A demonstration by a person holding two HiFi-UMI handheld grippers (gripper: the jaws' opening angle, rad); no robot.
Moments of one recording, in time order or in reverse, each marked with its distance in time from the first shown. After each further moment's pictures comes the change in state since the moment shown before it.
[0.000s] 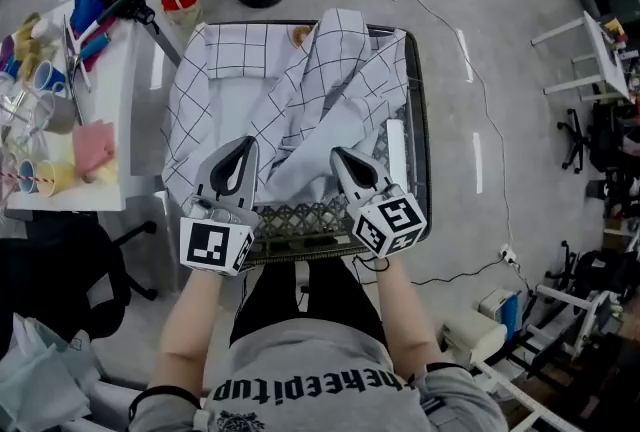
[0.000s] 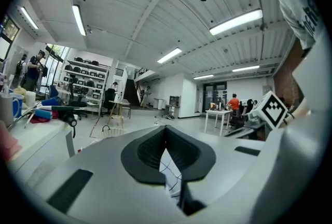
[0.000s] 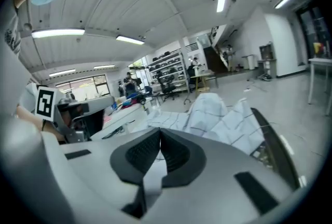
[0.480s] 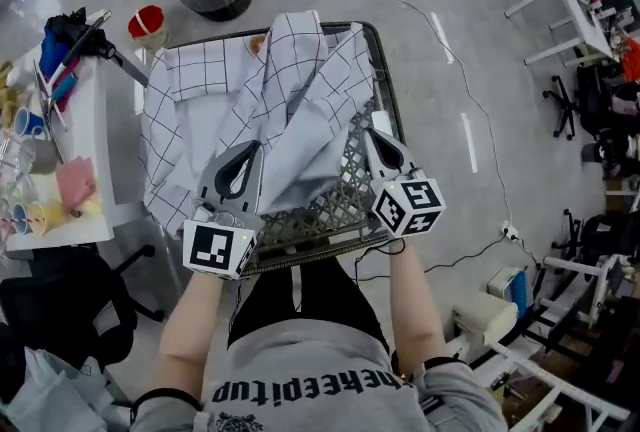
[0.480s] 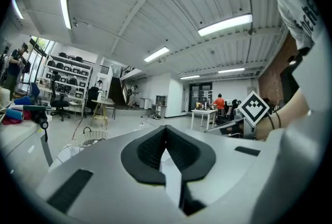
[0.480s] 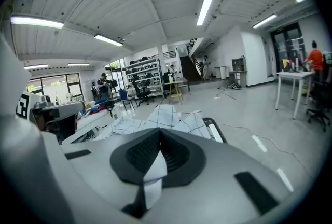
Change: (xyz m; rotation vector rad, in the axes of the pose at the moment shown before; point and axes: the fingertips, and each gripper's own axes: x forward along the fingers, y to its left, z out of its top) left arm 0.045 -0.062 0.009 0.026 0.008 -0.165; right arm -0.061 -0.115 0.029 0.028 -0.049 -0.301
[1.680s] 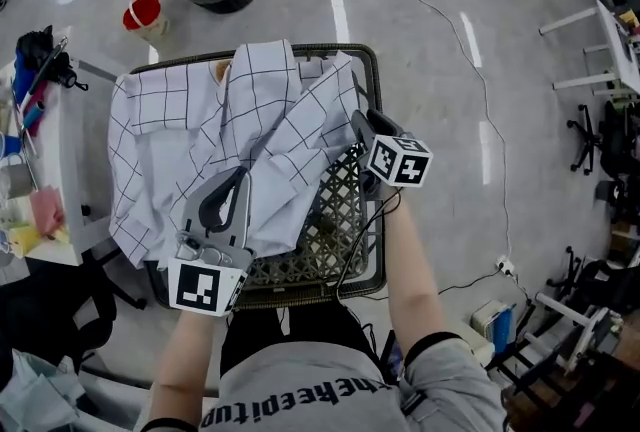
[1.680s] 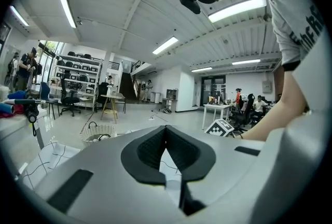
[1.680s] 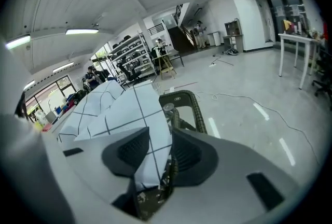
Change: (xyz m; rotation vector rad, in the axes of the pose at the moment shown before) left arm 0.122 -0.014 -0.012 -0.015 0.074 0.137; right arm 0.180 -0.190 -0.063 0.190 0.284 0.025
